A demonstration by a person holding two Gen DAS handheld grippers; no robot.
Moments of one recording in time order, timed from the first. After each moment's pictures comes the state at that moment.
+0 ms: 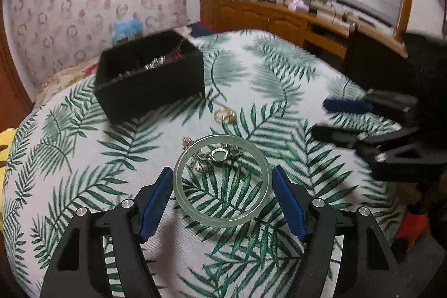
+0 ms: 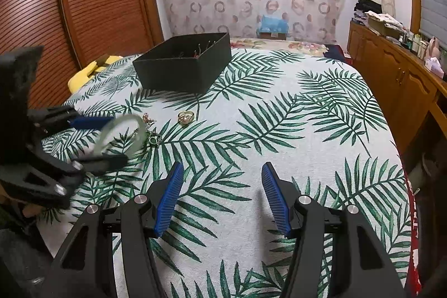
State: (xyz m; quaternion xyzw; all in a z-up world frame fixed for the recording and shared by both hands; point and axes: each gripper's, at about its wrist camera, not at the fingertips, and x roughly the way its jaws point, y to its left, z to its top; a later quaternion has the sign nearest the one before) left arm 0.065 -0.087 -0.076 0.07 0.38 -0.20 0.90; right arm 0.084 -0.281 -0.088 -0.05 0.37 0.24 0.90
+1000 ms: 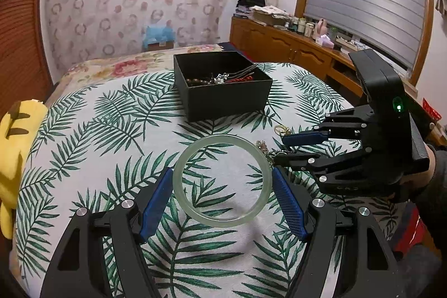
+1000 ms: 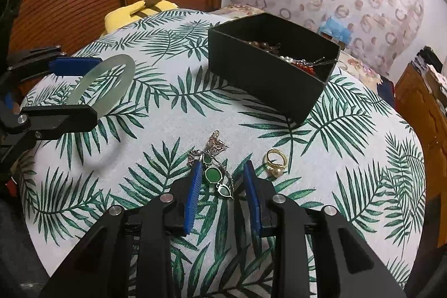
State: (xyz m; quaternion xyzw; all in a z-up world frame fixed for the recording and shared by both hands) left arm 0.050 -0.009 -0.060 0.00 0.35 -0.14 0.93; right arm 0.118 -0.162 -0.095 -0.22 0.40 0.34 0.82
